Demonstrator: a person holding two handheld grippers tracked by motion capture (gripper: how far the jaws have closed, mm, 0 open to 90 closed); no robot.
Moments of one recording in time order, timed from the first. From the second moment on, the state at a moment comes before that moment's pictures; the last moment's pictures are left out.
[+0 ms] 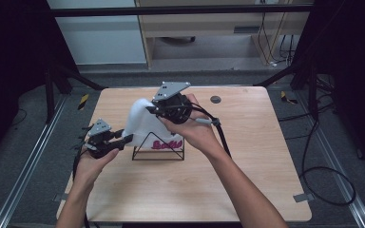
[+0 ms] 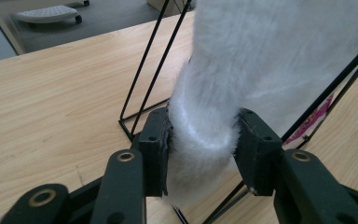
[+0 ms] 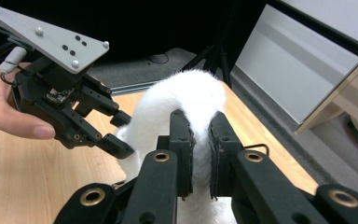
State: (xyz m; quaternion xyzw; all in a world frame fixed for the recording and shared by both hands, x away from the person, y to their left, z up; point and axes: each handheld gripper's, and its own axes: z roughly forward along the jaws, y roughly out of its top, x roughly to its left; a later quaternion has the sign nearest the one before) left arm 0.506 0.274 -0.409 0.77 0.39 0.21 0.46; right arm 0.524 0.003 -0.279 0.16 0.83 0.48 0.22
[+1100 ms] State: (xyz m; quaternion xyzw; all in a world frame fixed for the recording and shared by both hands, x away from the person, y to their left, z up) left arm 0.494 0.315 -0.432 0.77 0.44 0.25 0.40; right arm 0.528 0.010 -0.316 0.17 0.85 0.46 0.19
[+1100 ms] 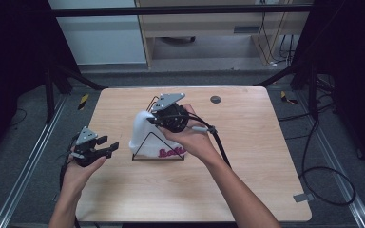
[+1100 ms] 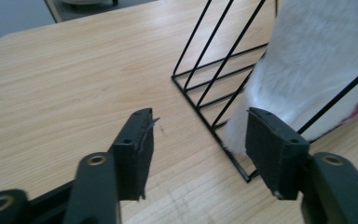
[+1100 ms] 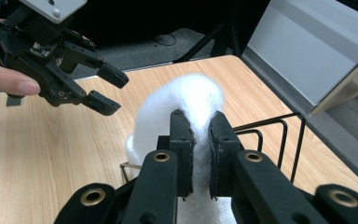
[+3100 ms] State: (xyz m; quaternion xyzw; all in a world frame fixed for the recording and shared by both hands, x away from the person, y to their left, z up) left arm 0.496 0.317 -0.508 0.78 0.49 0.22 0.32; right arm 0.471 -0.213 -0.431 0.44 0.78 0.39 0.23
